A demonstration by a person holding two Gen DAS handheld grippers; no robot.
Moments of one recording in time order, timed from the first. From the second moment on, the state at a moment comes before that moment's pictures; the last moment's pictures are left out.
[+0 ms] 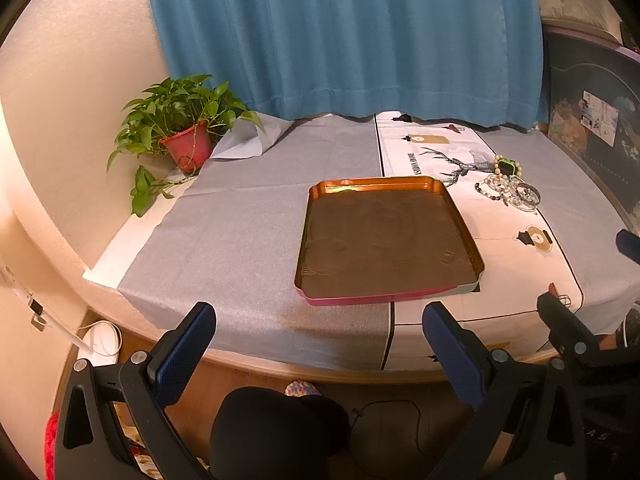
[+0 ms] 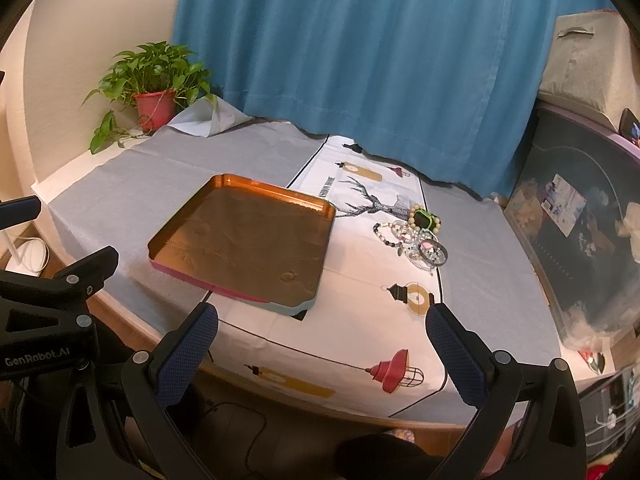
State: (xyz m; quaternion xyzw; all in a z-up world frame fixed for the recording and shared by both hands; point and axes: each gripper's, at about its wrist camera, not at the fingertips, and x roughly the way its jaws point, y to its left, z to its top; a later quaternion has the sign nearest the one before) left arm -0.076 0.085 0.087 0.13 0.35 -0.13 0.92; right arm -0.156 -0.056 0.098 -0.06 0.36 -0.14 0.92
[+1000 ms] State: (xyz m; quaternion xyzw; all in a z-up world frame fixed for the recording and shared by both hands) left arm 0.132 -0.222 0.010 0.23 0.42 -0.28 0.83; right arm 0.017 -0.377 -0.045 0.19 0.44 -0.19 0.86
